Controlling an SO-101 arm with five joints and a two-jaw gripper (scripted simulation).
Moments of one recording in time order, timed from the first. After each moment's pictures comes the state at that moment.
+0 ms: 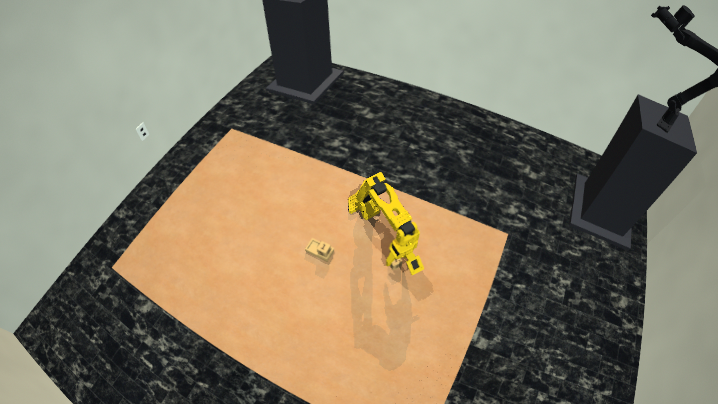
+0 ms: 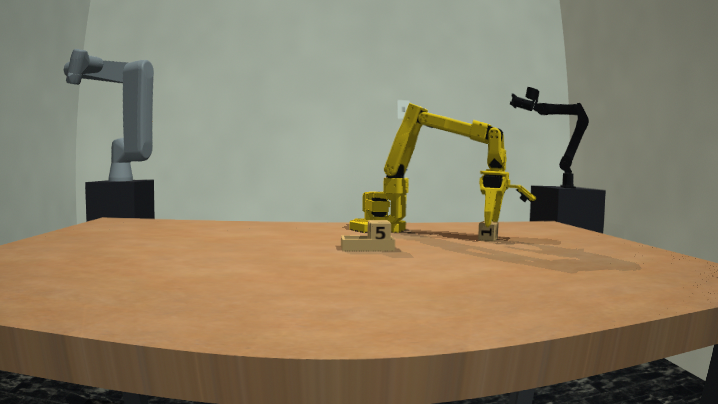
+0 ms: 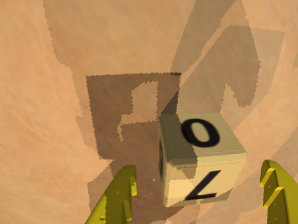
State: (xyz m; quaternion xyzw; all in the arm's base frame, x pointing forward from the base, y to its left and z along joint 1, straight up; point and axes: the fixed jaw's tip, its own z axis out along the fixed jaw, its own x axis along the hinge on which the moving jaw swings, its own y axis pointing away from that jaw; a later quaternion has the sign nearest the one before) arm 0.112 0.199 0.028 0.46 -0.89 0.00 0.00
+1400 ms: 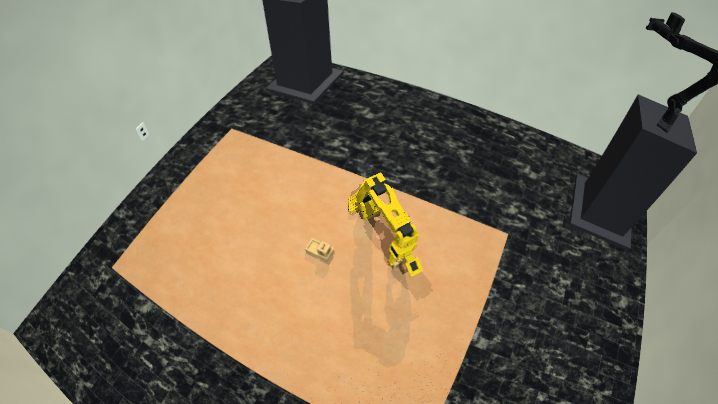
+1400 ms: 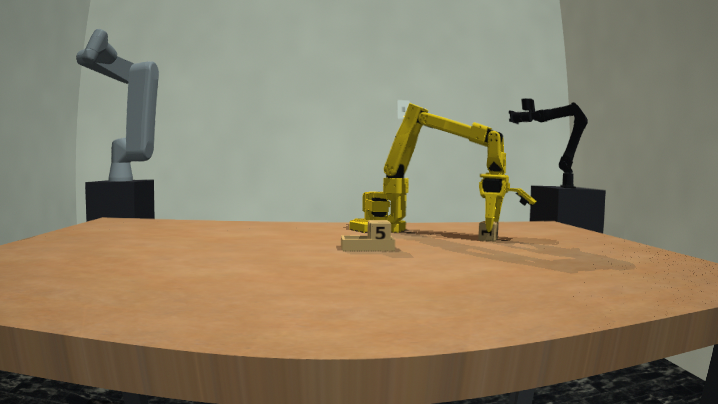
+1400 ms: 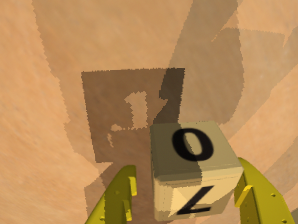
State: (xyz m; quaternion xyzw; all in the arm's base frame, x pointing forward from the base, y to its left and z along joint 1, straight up) arm 0.114 0.197 0.022 0.46 -0.89 0.00 0.00
